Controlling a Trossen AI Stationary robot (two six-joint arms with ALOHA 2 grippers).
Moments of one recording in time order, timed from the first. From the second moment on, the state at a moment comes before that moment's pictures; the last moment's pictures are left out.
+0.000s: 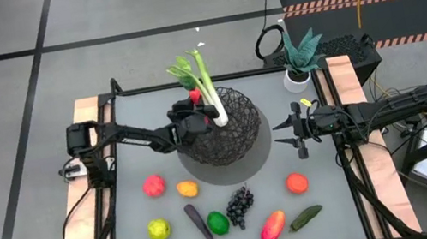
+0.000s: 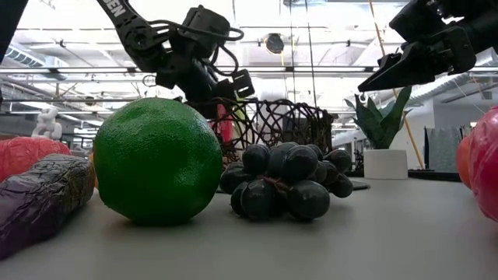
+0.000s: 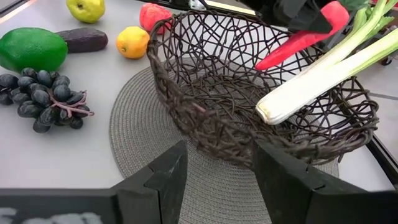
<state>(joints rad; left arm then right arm) 0.14 1.81 0.92 0.50 -1.05 -0.72 0.04 0.64 0.32 -0.10 0.16 -0.14</state>
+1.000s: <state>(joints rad) 0.09 1.52 0.93 0.45 -1.02 -0.42 0.04 0.64 0.32 -0.11 0.16 -0.14</state>
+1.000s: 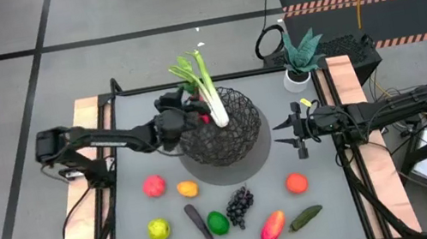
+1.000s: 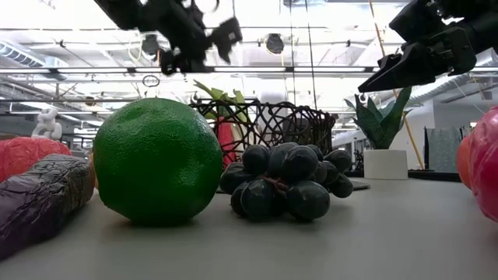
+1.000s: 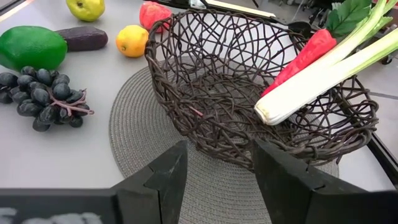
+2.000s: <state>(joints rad) -0.22 1.14 0.93 -0.23 -0.88 -0.40 0.45 0.87 0.43 -0.10 0.06 0.34</state>
